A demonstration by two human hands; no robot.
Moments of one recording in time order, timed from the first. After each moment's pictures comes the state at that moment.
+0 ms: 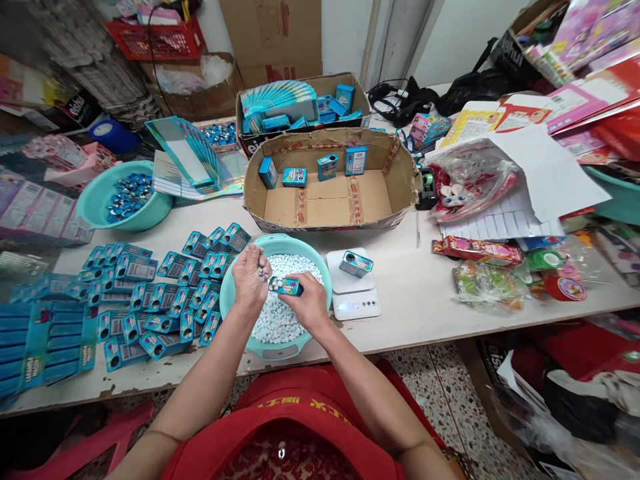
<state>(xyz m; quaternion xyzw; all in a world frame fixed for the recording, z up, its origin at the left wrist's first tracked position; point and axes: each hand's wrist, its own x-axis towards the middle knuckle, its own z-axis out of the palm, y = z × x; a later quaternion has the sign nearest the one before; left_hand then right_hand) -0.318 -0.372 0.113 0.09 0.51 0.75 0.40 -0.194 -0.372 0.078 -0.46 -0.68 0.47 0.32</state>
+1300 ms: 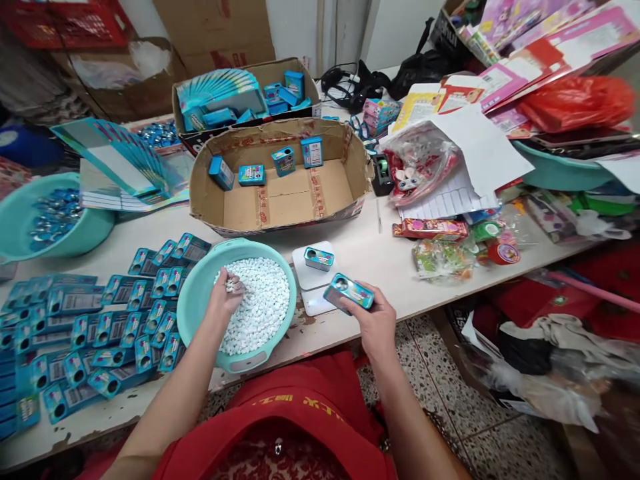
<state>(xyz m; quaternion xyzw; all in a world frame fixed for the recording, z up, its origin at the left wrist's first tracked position) -0.338 -0.364 0.032 -0.08 0.56 0.62 0.54 -0.030 -0.367 0.081 -0.65 -0.39 0.46 0.47</state>
